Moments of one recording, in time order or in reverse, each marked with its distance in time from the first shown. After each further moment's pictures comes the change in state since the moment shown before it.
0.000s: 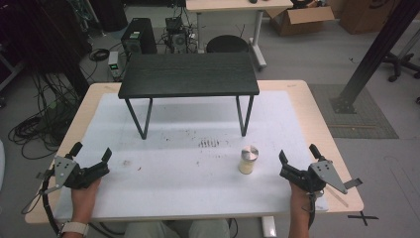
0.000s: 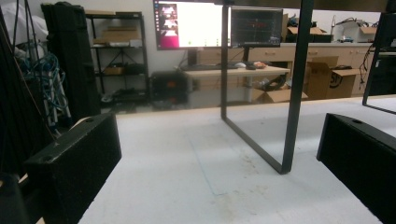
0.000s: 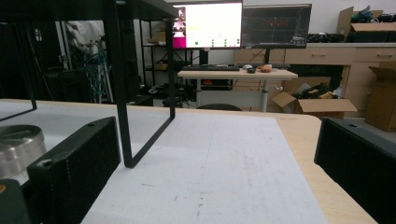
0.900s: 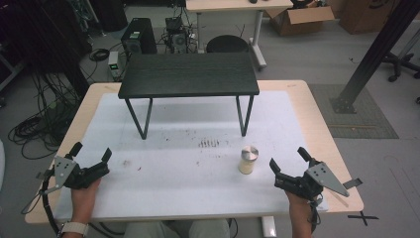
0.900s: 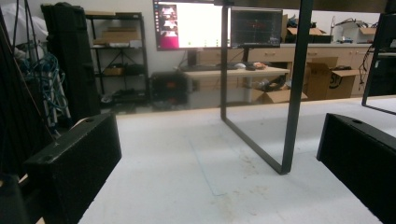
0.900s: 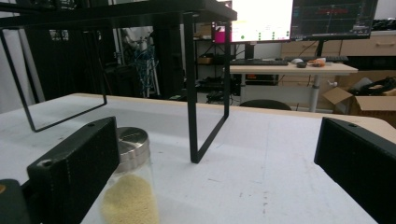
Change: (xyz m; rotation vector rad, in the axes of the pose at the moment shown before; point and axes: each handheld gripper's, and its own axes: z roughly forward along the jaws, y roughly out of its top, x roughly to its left) left arm 0.000 0.000 0.000 -0.003 -0.002 0.001; right arm 0.024 0.019 -0.017 0.040 0.196 0.030
